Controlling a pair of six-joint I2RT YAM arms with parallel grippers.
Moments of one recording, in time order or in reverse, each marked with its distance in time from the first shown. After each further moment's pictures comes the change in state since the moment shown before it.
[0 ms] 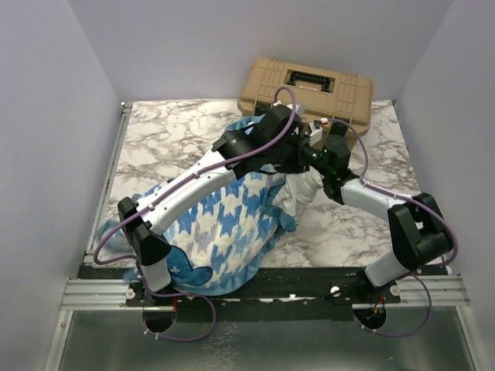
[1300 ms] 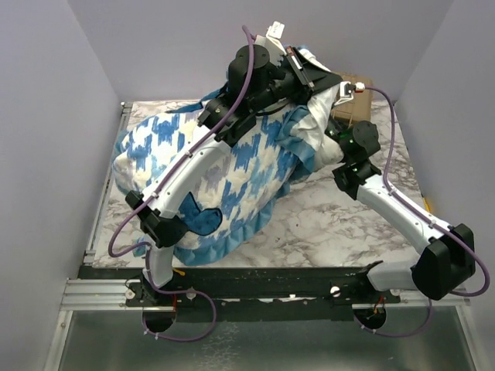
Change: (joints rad) left arm 0.120 0.230 0.534 0.443 0.177 -0.433; right arm 0.097 -0.235 0.259 0.001 0.270 -0.137
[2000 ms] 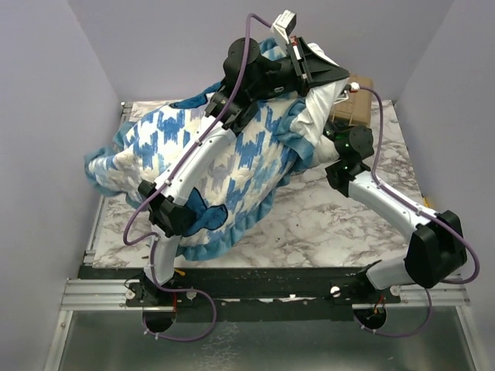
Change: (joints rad) left arm 0.101 0.088 0.010 0.273 0.402 -0.182; right arm 0.014 0.060 -0.034 0.196 -0.078 0.070
